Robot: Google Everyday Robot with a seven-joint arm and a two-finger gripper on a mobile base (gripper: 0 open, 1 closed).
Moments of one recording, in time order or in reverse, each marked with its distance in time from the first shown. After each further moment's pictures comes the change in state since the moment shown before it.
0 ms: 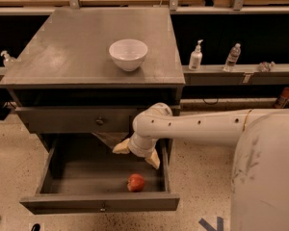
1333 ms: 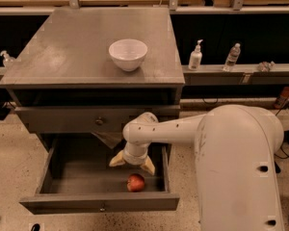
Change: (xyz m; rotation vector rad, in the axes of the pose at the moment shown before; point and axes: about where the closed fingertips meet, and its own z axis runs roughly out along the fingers) arm -0.009 0.005 0.081 -0.099 -0.107 -0.118
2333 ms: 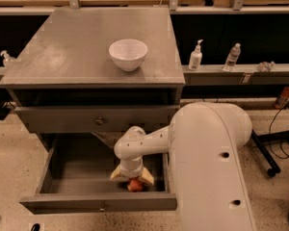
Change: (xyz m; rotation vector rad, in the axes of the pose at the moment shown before) arm -0.023 0.014 0.062 -0.140 -0.008 -0.019
